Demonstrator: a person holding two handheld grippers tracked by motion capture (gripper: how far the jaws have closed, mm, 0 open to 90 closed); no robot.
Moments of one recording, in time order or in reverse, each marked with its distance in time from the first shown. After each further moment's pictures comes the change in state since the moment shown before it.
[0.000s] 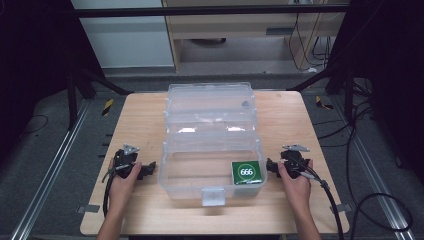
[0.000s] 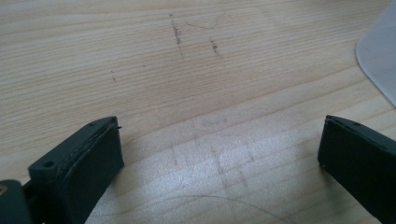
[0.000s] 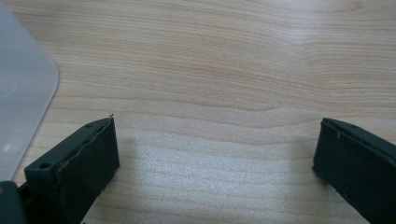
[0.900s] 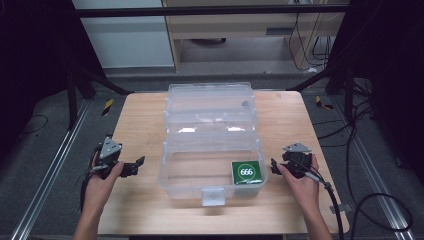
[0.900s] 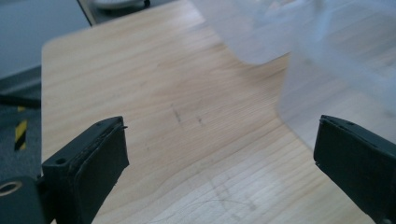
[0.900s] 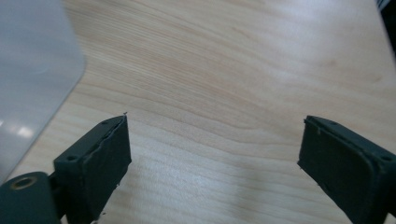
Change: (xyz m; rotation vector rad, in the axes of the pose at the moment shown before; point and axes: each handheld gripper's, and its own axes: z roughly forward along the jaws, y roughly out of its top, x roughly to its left) left arm 0.001 0.029 -0.092 -0.232 -0.086 0.178; right arm -0.004 0.008 -0.025 -0.056 0.007 -0.231
